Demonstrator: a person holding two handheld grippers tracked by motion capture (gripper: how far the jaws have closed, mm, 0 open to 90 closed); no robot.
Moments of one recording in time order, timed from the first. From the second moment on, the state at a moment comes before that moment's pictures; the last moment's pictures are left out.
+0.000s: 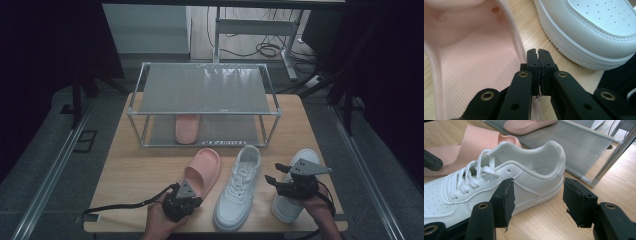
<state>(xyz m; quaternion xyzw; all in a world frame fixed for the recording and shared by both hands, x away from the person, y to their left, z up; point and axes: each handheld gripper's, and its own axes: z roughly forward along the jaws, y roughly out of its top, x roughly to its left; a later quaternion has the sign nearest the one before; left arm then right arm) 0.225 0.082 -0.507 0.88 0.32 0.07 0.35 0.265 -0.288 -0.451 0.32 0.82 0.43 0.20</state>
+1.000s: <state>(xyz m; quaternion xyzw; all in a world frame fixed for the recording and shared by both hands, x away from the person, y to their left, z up) 0.227 0.121 -0.500 0.85 0.37 0.07 0.38 0.263 -0.284 -0.451 0.32 0.82 0.43 0.20</state>
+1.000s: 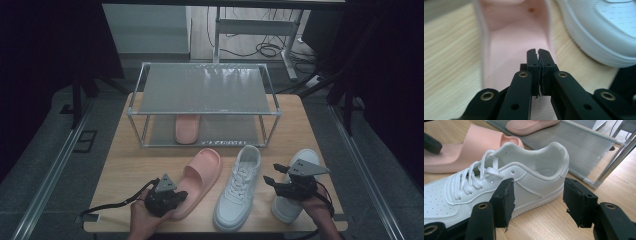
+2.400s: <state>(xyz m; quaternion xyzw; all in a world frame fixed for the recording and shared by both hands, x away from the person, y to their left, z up) 0.225 0.108 -0.510 0.86 0.36 0.06 0.37 0.263 -0.285 -0.451 0.32 0.82 0.43 0.20</state>
